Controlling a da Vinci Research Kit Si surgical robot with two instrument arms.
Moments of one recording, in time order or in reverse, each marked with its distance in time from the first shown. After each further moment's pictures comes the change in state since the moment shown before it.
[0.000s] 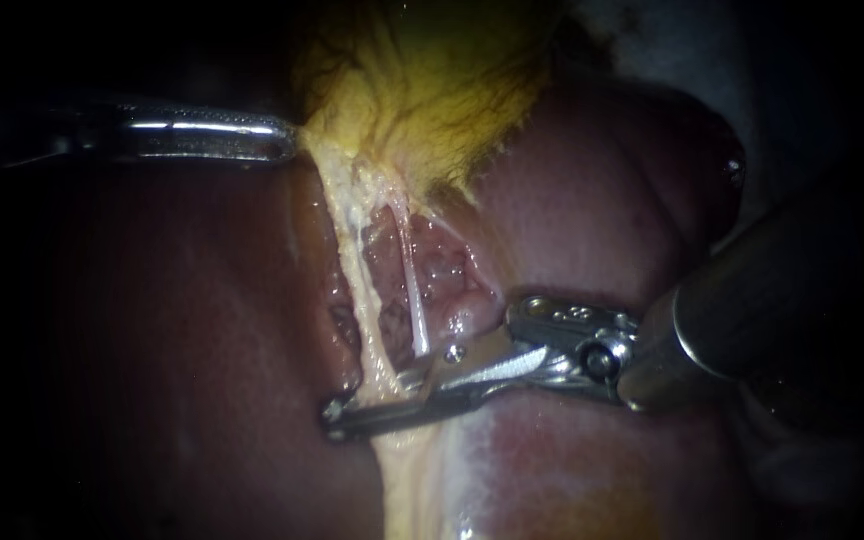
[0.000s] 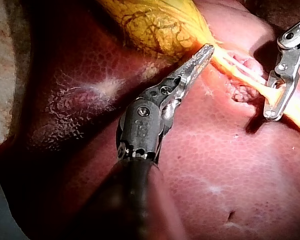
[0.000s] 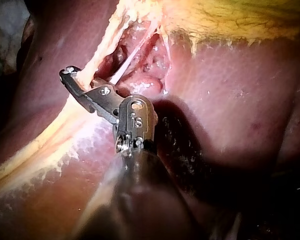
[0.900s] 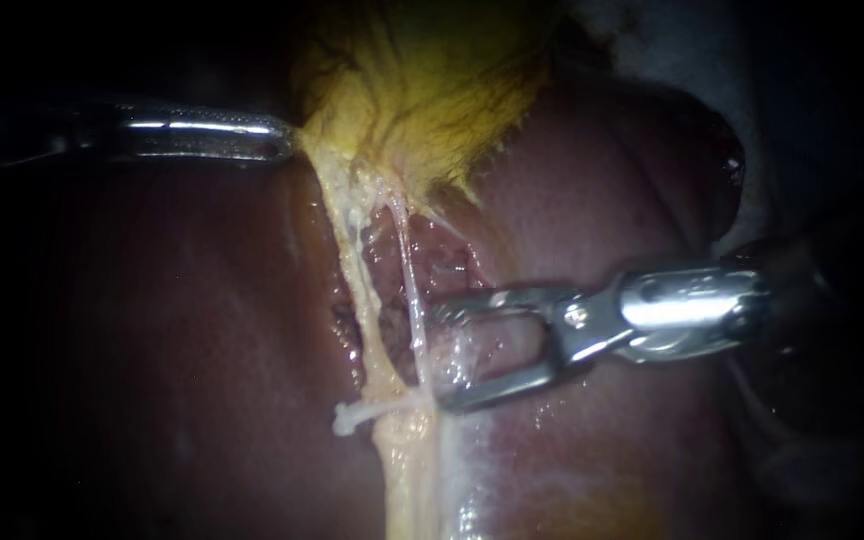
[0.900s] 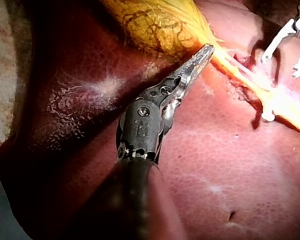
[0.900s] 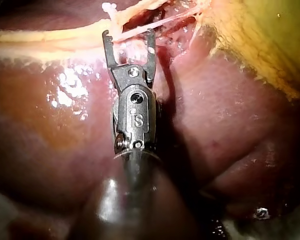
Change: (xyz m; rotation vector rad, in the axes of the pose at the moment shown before) right arm 0.003 -0.004 -0.012 -0.310 0.005 -0.615; left arm 0.000 0.000 0.000 0.000 0.000 0.001
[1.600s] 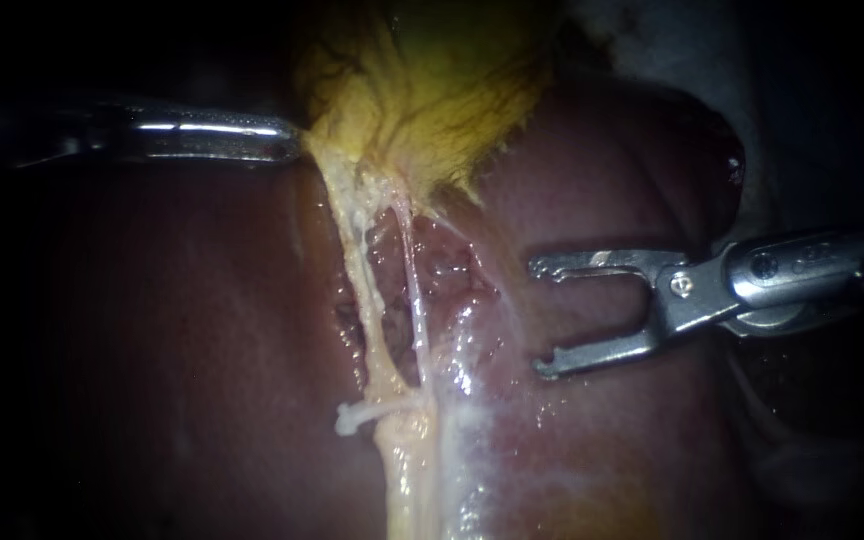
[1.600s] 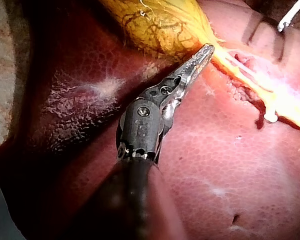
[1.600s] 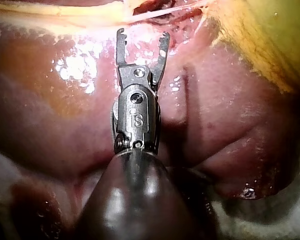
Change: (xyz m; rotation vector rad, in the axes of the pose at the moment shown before) right arm 0.002 0.000 -0.005 -0.066 -0.009 -0.034; left arm 0.002 0.001 0.002 -0.013 -0.004 0.012
